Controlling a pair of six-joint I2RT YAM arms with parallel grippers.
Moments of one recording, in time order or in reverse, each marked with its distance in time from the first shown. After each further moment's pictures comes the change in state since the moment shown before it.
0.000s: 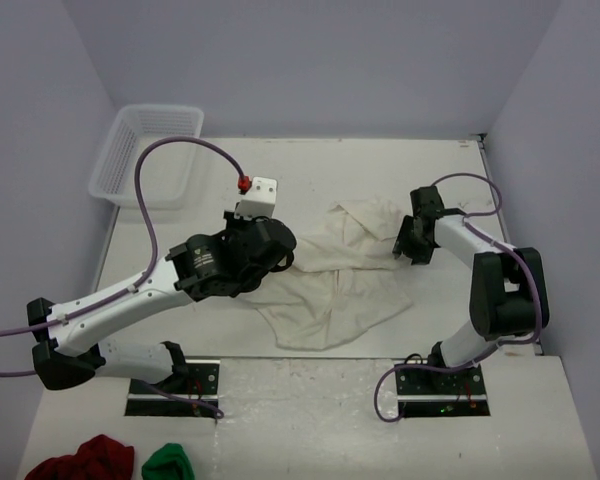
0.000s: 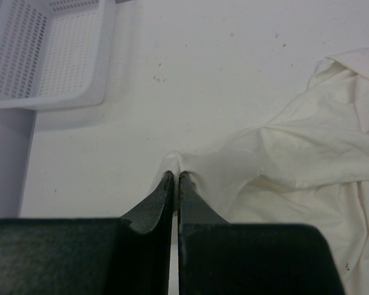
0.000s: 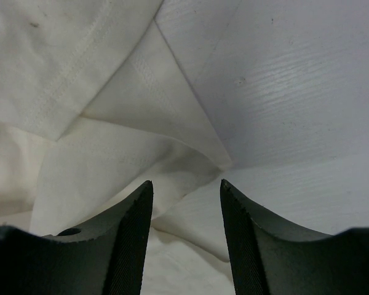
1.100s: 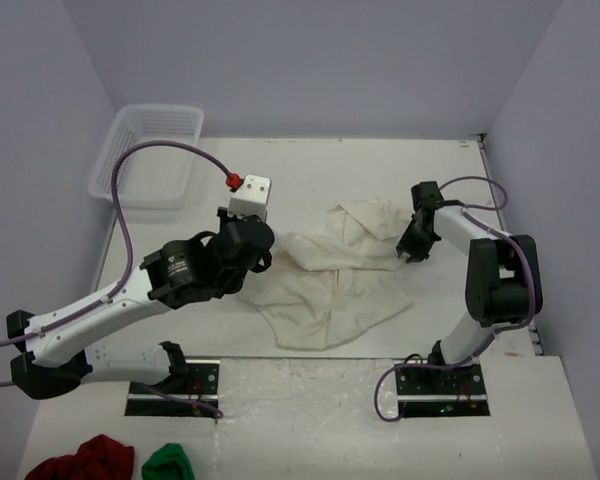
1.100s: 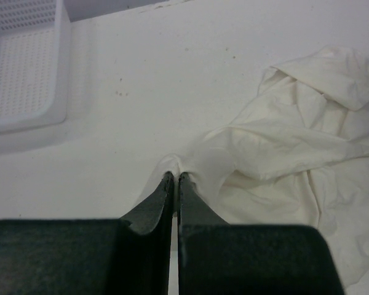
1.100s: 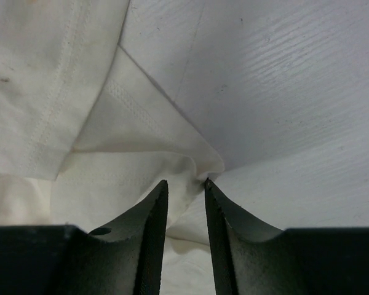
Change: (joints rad) left arm 0.000 -0.103 -0.028 0.127 0.129 0.106; right arm -0.027 0.085 0.076 -0.065 0.002 0.168
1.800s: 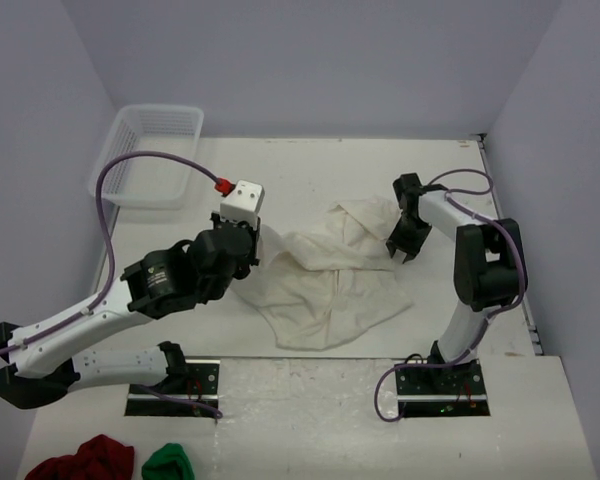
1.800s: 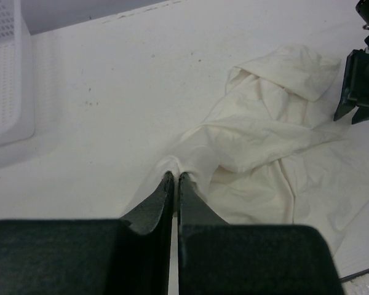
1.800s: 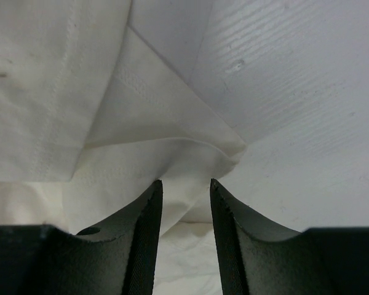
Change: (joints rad) left arm 0.000 -0.107 -0.087 0.119 0.134 0.082; right arm 0.089 0.118 0.165 -0.210 0.077 0.102
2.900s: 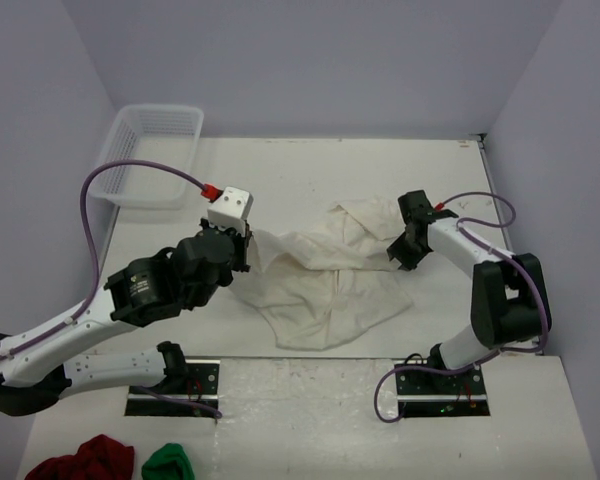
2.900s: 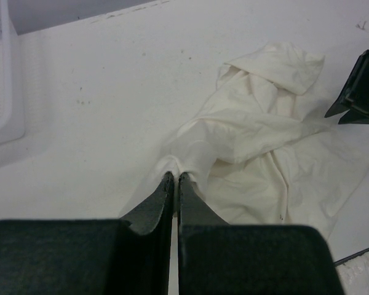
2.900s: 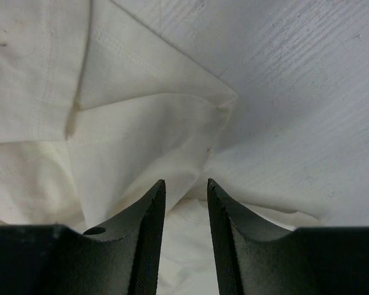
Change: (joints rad) left arm 0.000 -0.096 -0.051 -0.004 0.052 0.012; right arm 0.031 -0.252 -0.246 0.164 0.015 0.276
